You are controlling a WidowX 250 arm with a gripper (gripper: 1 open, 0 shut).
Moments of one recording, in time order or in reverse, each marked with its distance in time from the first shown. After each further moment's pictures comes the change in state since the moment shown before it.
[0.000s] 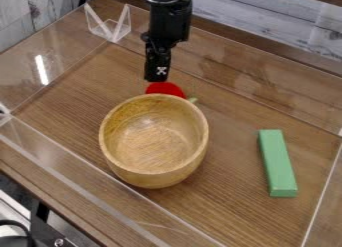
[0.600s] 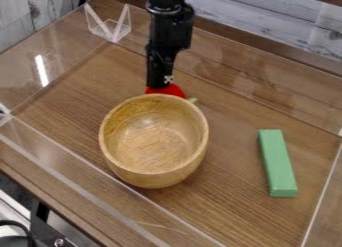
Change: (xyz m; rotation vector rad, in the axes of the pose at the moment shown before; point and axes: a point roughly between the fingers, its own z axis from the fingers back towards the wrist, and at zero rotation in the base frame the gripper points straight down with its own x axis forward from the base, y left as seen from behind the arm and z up) arm 0.006 0.003 -0.014 0.017 -0.009 0.116
